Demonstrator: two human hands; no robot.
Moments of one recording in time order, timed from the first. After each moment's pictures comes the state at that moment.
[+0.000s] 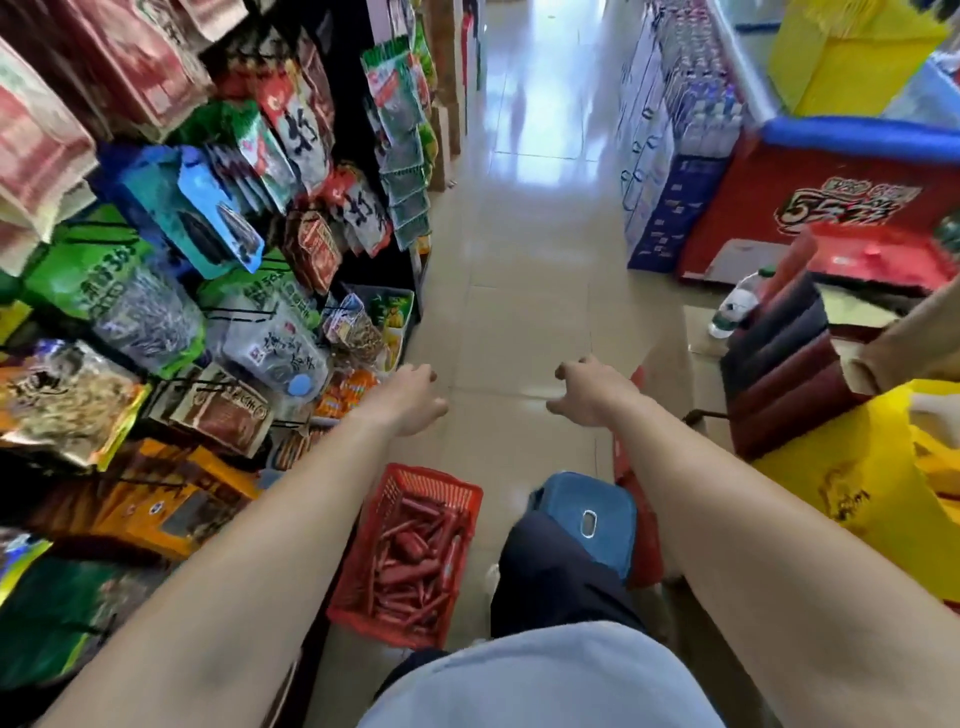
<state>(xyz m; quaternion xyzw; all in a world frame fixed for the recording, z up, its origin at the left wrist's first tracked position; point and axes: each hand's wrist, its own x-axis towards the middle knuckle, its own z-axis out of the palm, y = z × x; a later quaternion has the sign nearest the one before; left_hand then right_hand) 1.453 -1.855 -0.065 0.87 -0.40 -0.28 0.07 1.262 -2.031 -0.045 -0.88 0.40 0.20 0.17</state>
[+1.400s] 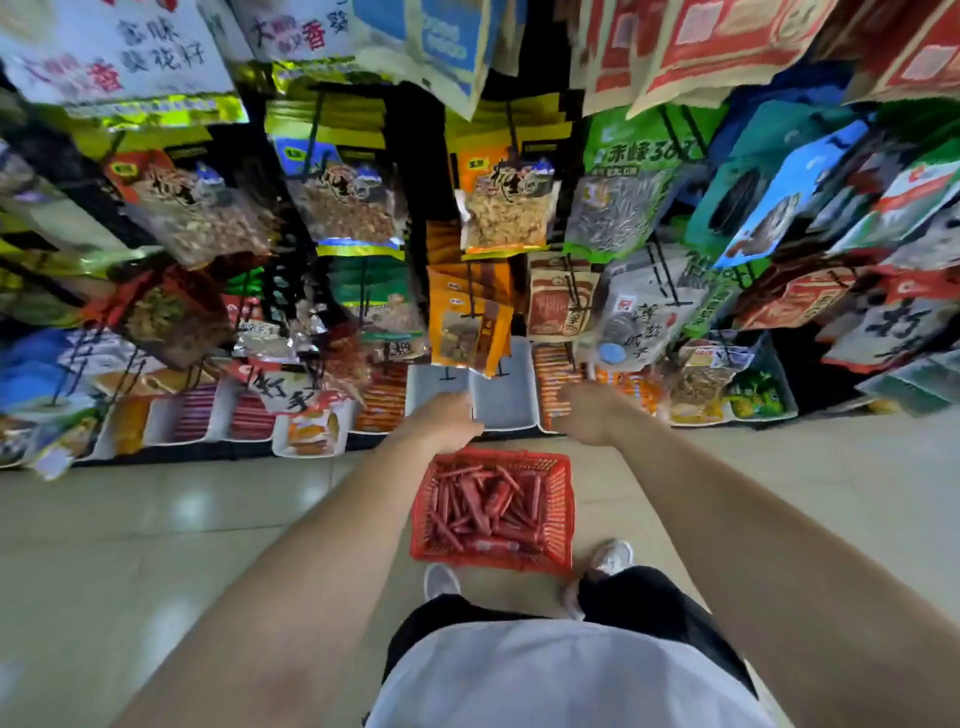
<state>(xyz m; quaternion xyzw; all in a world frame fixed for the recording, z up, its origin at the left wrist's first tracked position) 1.485 -1.694 -0.161 0.87 0.23 -0.31 0.30 1.607 -1.888 -0.144 -0.88 -0.27 0.39 -0.01</state>
